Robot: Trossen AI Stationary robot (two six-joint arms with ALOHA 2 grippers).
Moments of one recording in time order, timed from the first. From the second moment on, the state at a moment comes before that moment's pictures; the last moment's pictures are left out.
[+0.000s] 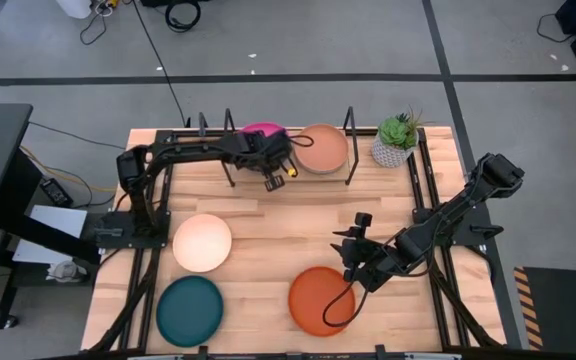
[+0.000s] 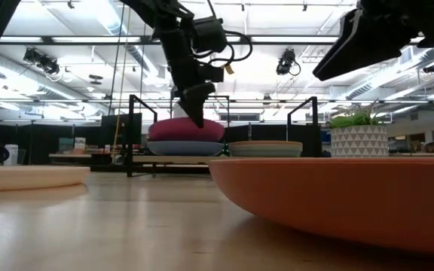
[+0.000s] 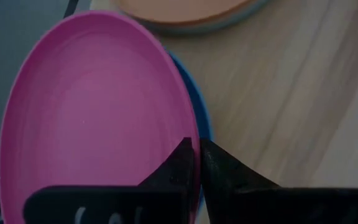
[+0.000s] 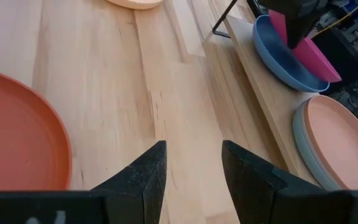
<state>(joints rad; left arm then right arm) 0.34 1.85 1.46 -0.71 -0.29 0.05 0.61 1.46 0.89 -0.45 0.87 0.39</state>
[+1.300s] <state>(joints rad) -0.23 1.84 1.46 -1.05 -0.04 -0.33 0.61 1.46 0.86 -0.43 0.87 0.27</state>
